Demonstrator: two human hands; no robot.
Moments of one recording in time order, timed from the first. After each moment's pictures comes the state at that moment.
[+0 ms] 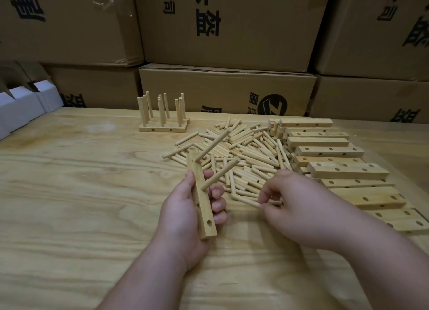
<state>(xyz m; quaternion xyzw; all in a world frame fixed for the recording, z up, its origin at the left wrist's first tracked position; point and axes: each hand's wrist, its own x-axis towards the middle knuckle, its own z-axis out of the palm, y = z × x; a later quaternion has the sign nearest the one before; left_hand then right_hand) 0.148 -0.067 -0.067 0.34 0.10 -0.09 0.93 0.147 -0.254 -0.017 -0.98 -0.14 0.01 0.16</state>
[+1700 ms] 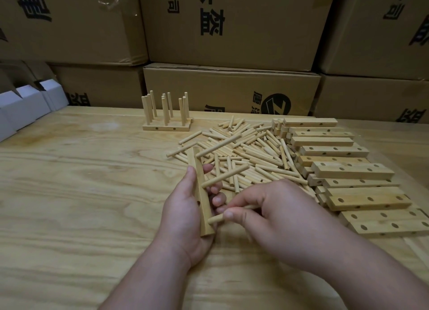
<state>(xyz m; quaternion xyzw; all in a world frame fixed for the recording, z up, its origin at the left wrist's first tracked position) 0.148 -0.065 -0.068 0.35 0.09 -0.03 0.93 0.123 -0.219 -0.016 -0.91 -0.25 0.00 0.33</state>
